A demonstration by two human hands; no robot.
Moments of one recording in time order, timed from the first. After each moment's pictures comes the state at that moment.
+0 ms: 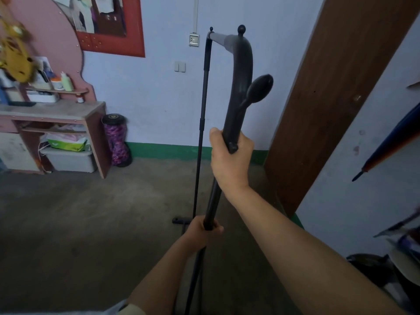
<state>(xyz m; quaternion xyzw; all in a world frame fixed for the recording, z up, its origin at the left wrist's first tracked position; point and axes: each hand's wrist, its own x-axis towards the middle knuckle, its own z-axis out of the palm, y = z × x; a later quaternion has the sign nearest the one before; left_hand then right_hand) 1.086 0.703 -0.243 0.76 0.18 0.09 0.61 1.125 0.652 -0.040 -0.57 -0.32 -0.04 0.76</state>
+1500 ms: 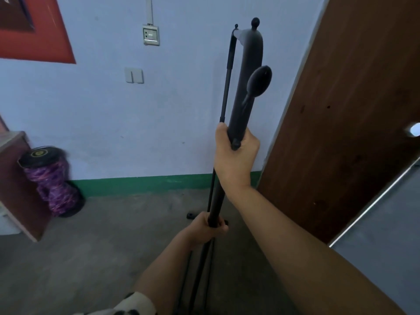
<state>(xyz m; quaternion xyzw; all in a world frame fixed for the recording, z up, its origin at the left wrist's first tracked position) 1.588 0.990 -0.232 0.78 0.10 -0.03 0.62 1.614 0.930 -0.039 -0.57 -0.25 -0.13 0.77</state>
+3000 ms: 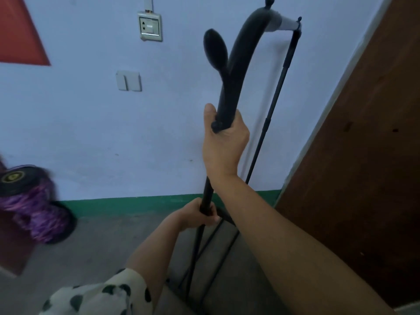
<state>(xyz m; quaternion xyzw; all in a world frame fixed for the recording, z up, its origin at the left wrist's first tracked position) 1.841 1.239 -0.228 0.81 0.11 -0.09 0.57 1.852 1.169 -0.031 -0.59 -0.22 -0.19 0.75</state>
